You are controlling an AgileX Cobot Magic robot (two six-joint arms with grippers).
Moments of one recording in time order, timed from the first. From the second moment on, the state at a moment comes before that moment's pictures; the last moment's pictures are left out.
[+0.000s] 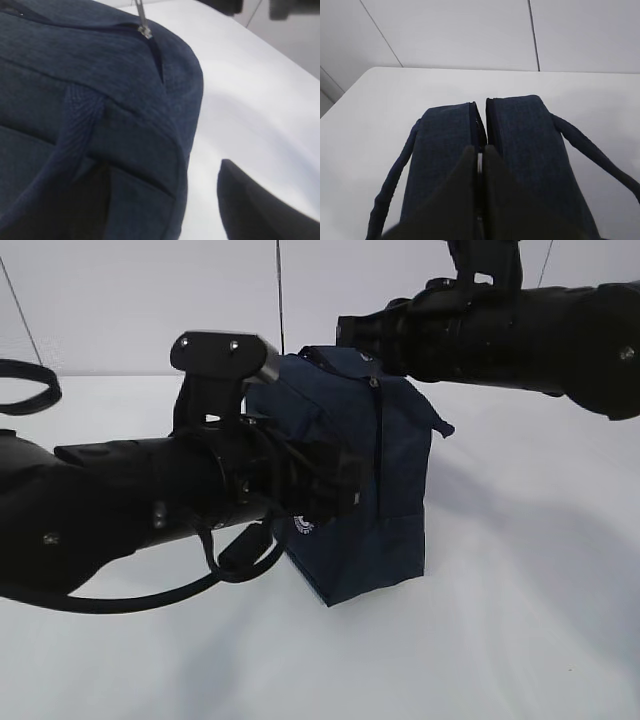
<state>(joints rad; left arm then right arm) -0.85 1.63 -0.80 -0.23 -0.34 -0.13 0.47 1.60 -1.05 0.07 -0.09 0.24</state>
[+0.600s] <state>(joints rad) -0.85 1.78 -0.90 -0.37 -0.44 -0.13 0.47 1.60 -1.05 0.07 -0.08 0.24</state>
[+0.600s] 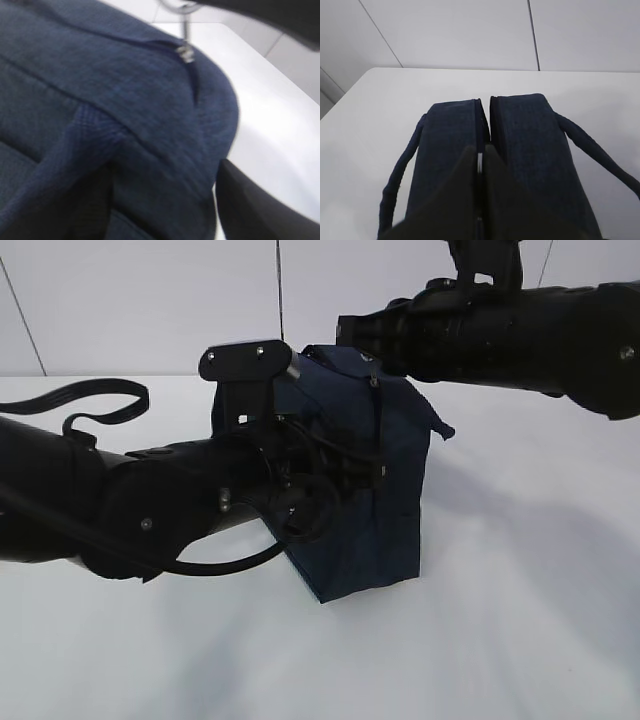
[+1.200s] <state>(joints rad) -0.85 1.73 -0.90 -0.21 -0.30 -0.13 0.47 1.60 -1.05 0.07 -0.07 0.24</state>
